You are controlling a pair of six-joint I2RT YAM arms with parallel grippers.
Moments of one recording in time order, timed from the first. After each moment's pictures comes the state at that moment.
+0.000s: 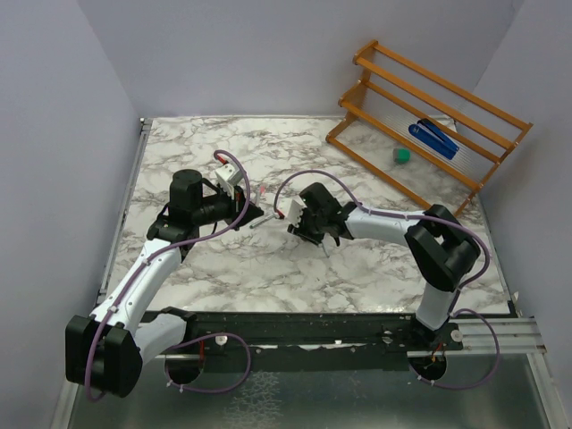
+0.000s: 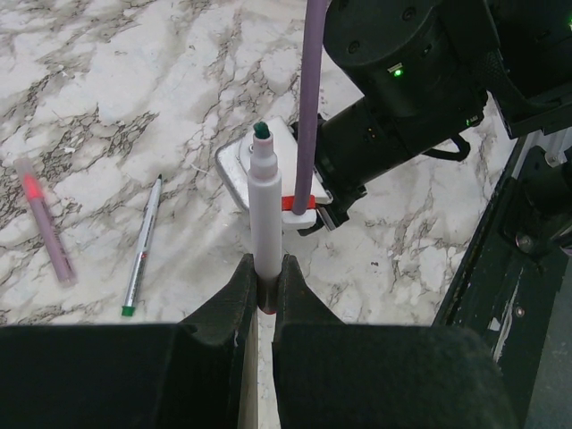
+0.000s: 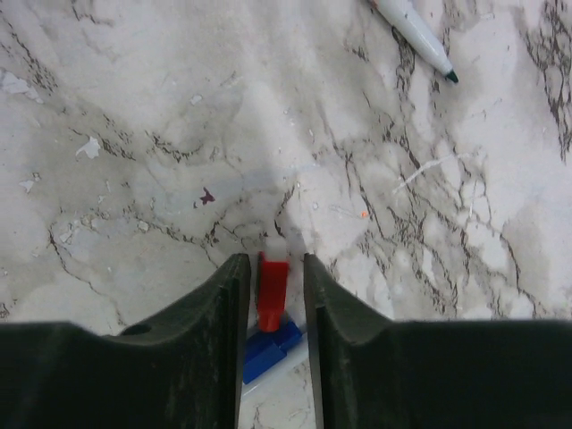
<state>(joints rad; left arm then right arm) -0.27 1.05 0.76 -0.11 0.75 -0.04 0.77 1.81 1.06 -0.19 -0.14 -0.54</state>
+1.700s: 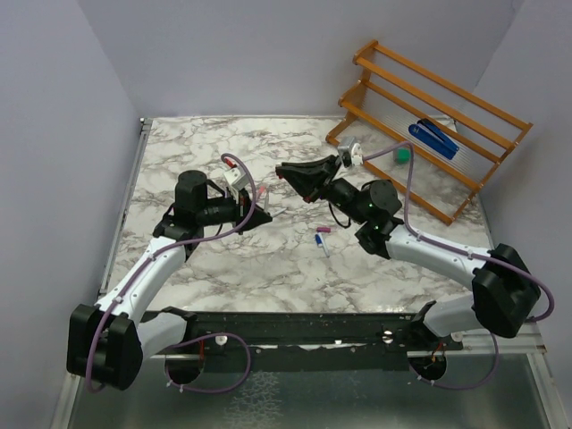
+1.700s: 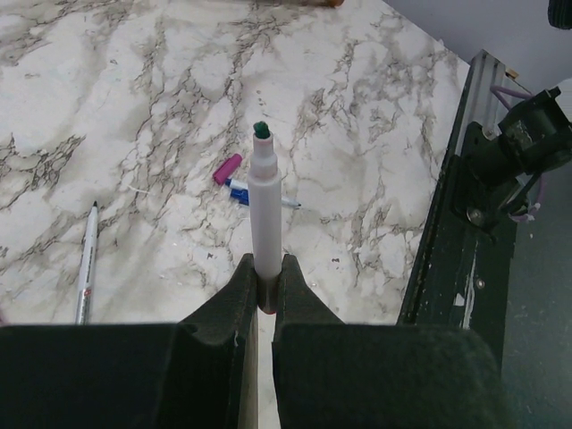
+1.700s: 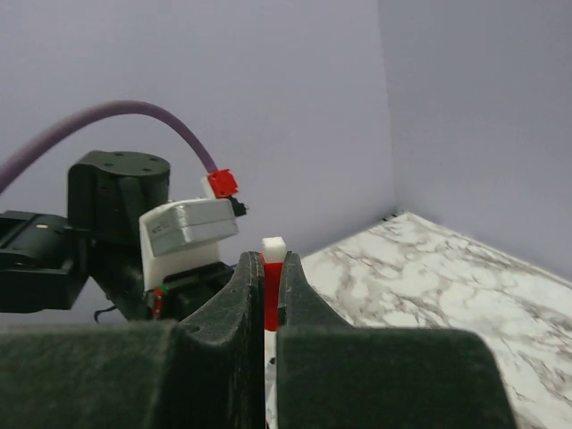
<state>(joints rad) -0.29 1.09 0.72 -0.01 0.90 -0.05 0.78 1.38 0.85 0.93 -0.21 0.25</state>
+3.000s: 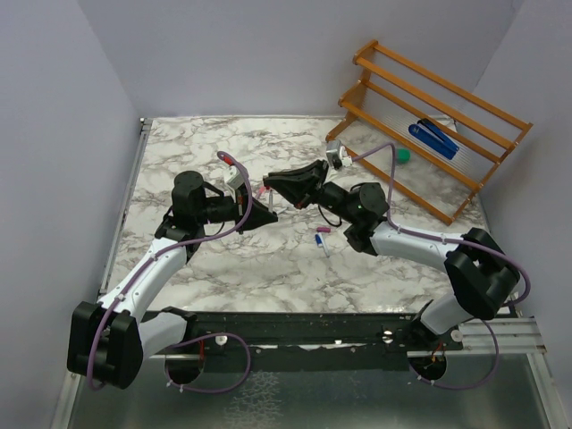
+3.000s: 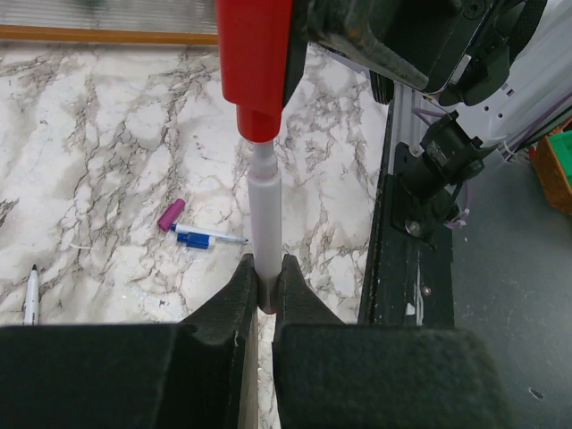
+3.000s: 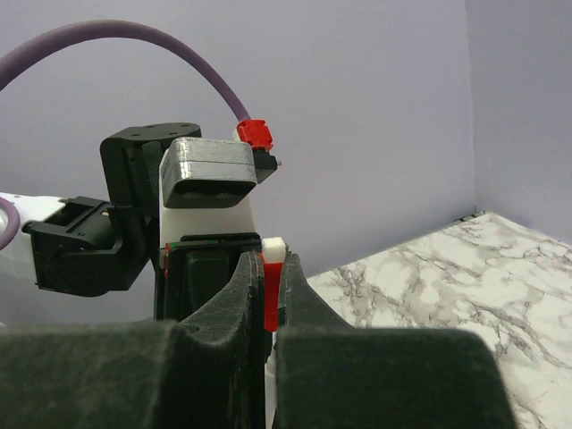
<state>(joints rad) -0.30 1.10 0.69 0.24 1.07 -0.22 0.79 1.54 0.86 1.17 -0.38 0.41</state>
